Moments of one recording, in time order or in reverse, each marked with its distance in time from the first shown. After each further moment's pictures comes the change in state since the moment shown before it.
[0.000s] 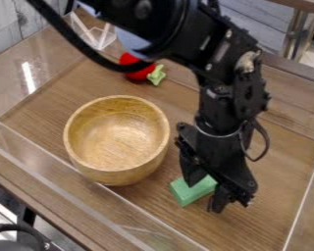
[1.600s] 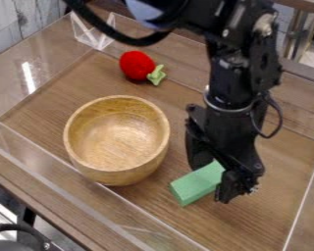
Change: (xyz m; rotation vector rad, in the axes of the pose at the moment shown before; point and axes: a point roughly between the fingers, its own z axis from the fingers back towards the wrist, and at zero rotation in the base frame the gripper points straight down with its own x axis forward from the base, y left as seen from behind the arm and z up) arm 0.005 -0.002 0.020 -0.030 0.061 -0.106
